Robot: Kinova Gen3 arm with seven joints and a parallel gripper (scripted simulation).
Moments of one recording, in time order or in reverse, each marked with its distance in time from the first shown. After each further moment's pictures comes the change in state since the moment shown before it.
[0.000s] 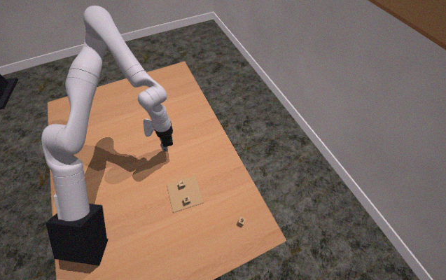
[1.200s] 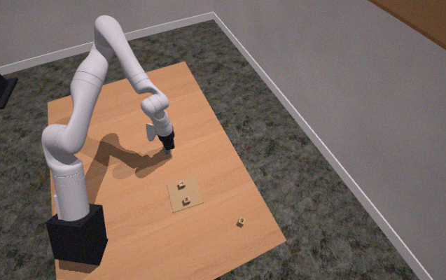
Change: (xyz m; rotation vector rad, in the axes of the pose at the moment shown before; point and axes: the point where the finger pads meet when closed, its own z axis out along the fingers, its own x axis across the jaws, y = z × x) arm 0.007 0.002 0.040 -0.008 0.017 -0.004
